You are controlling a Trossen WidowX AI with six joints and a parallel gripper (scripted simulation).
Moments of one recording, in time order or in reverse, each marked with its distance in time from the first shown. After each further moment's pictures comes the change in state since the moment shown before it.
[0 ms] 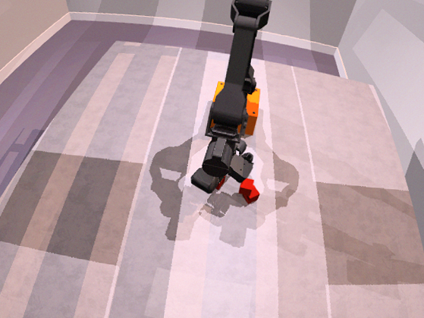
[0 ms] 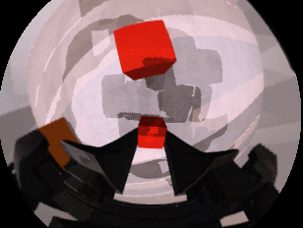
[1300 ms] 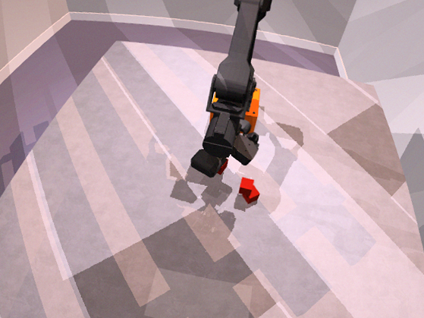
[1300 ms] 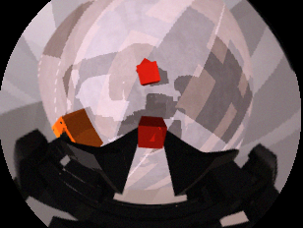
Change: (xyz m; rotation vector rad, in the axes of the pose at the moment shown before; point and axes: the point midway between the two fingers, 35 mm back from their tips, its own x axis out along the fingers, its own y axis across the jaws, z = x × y) arm -0.075 -0.003 0.000 -0.010 0.008 0.021
